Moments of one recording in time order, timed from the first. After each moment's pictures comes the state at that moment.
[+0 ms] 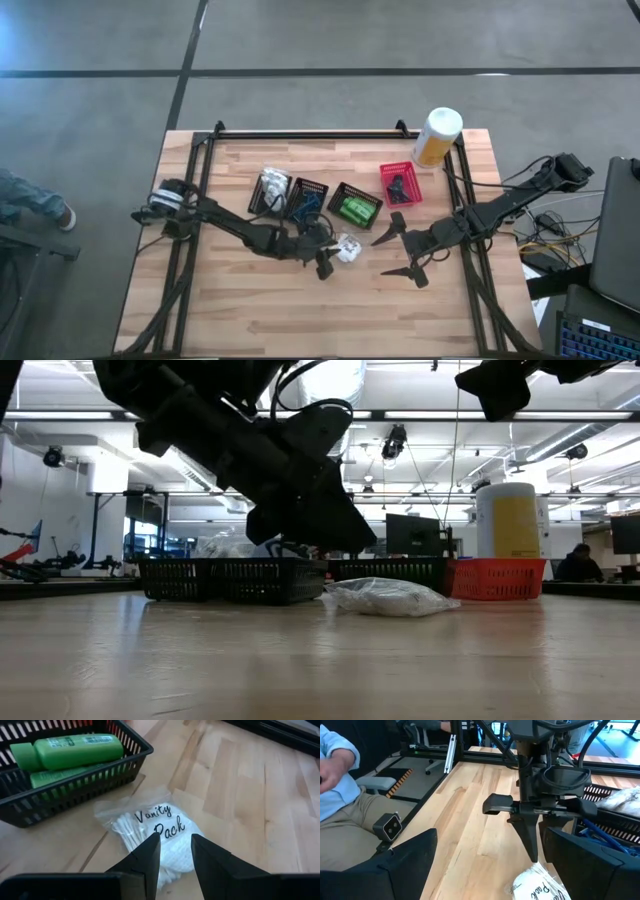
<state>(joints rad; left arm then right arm) -0.25 1.85 0.96 0.34 -0.38 -0.54 0.44 1.02 0.55 0.16 0.16 0.12</state>
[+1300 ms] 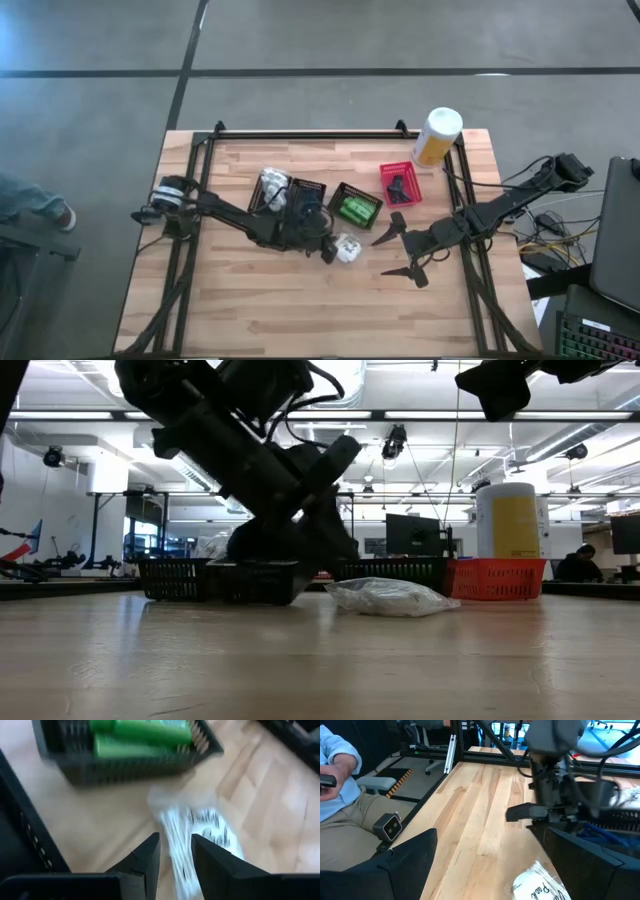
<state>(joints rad) -0.19 1.85 0.98 0.20 -0.40 -0.85 0.44 1.02 0.55 0.16 0.16 0.12</state>
